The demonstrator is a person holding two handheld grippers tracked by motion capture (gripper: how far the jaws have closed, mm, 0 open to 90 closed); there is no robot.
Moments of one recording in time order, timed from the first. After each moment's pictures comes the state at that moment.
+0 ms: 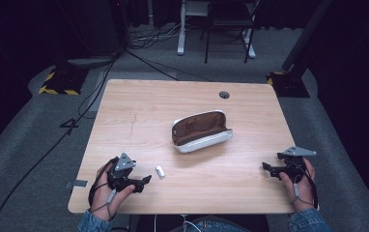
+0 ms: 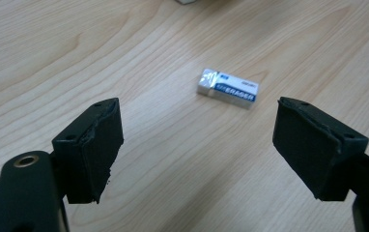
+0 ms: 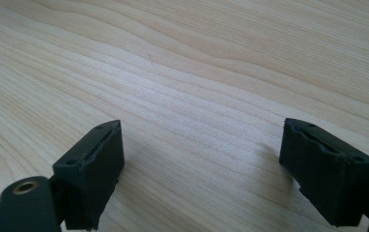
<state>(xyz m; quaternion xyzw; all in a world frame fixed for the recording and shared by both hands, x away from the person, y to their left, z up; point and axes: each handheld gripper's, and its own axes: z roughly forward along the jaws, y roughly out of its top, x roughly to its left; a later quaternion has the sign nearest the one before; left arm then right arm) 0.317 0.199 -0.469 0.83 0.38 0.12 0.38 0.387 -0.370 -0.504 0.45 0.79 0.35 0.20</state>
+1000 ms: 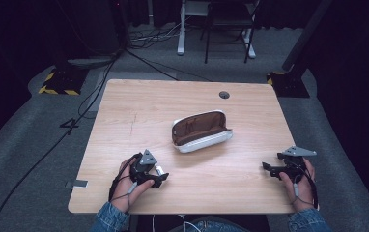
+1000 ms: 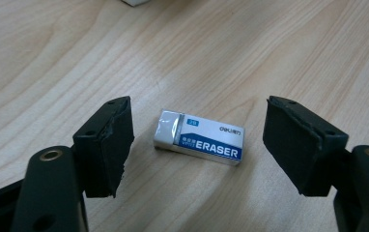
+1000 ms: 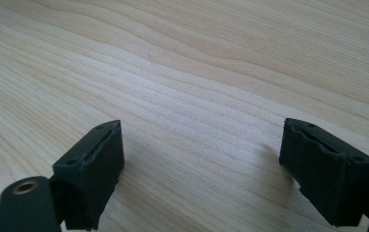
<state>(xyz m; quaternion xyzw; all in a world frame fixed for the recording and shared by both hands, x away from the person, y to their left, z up) 0.351 0.152 -0.496 0.86 0.35 0.09 0.36 0.387 -0.370 -0.504 0.45 0.79 0.35 0.20</state>
